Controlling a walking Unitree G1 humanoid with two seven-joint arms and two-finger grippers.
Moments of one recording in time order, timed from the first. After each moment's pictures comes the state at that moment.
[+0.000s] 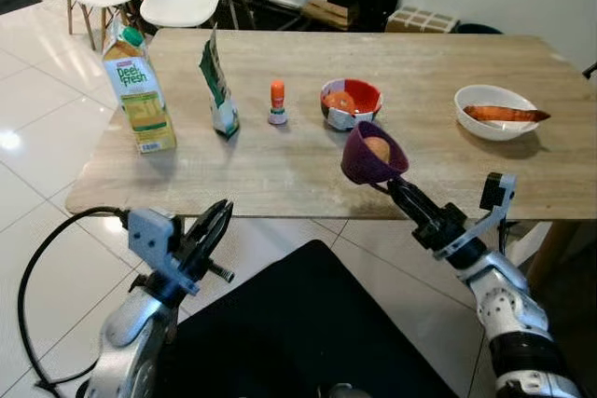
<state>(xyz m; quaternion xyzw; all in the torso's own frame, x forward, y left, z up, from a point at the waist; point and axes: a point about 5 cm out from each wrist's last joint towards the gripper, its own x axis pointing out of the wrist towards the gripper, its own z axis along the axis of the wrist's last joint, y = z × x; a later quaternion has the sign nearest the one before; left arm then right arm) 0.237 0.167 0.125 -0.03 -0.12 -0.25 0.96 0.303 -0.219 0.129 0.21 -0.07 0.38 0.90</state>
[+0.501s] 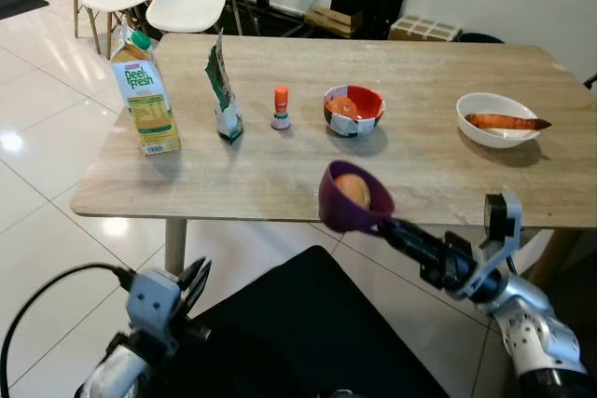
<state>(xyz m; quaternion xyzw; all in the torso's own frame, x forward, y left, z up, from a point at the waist) 0.189 0.209 0.022 0.12 0.07 -0.14 0.98 0.251 -0.205 0.102 0.18 0.00 0.51 0.84</state>
